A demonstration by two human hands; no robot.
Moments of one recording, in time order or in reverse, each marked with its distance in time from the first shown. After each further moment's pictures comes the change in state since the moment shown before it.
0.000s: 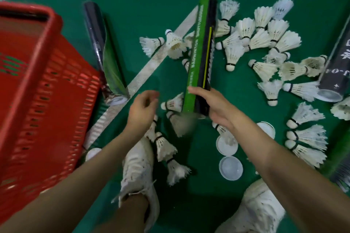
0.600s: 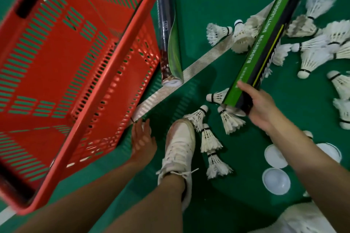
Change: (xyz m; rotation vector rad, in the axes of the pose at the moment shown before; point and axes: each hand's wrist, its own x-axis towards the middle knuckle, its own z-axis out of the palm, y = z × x) left_hand -0.082 -0.189 -0.057 0.564 0.223 -0.190; right_hand 0.007 0.008 0.054 0.096 0.037 0.001
